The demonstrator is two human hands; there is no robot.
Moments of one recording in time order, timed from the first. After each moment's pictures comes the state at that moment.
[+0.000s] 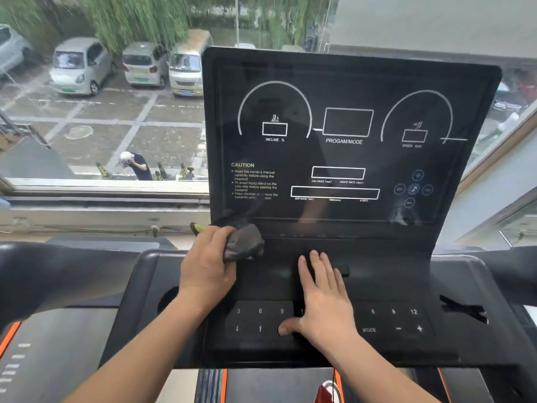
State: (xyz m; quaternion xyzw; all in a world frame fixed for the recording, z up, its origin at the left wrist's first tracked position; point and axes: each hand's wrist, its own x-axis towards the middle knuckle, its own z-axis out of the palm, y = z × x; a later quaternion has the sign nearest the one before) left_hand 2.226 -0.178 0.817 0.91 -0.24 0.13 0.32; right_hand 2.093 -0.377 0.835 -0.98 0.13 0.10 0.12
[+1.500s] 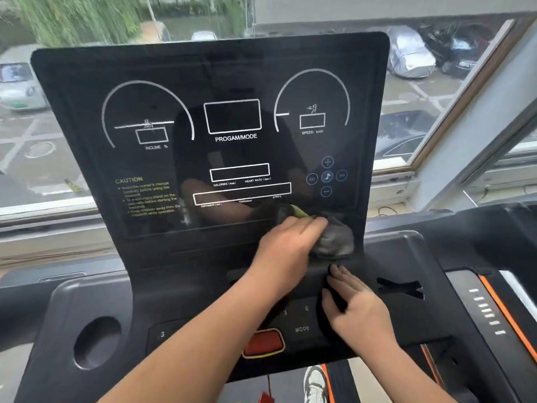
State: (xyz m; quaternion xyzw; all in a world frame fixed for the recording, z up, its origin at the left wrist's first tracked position) left_hand 2.170 -0.438 0.859 0.83 -0.50 0.06 0.24; right_hand 2.007 -0.551 0.780 -0.92 0.26 -0.13 0.27
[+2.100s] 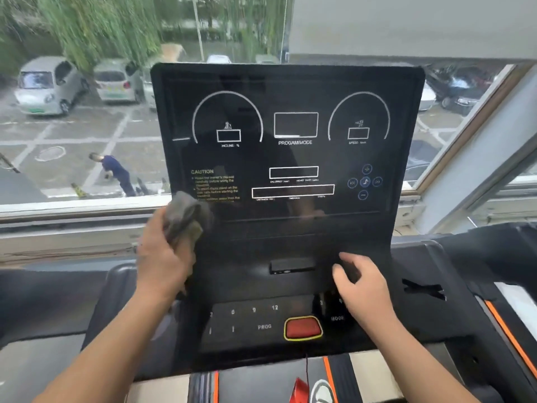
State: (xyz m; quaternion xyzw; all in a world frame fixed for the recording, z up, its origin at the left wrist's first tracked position) left_hand 2.218 -0.190 0.881 0.86 -0.09 0.12 0.49; right_hand 2.044 -0.483 0.844 -0.83 0.34 -0.16 0.41
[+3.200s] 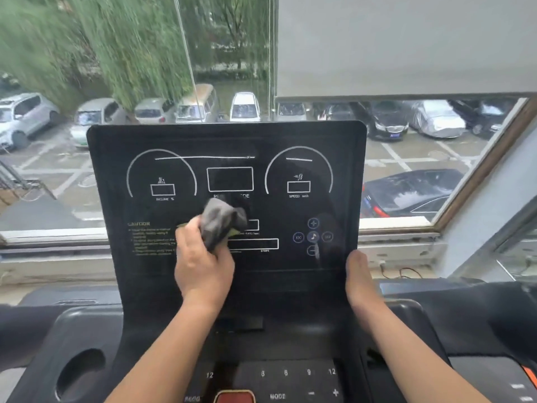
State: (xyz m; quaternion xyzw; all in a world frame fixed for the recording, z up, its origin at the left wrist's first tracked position) left_hand 2.216 -0.402 0.901 0.86 -0.02 0.24 0.45; right_hand 2.111 -0.648 0.867 -0.71 0.37 -0.05 0.61
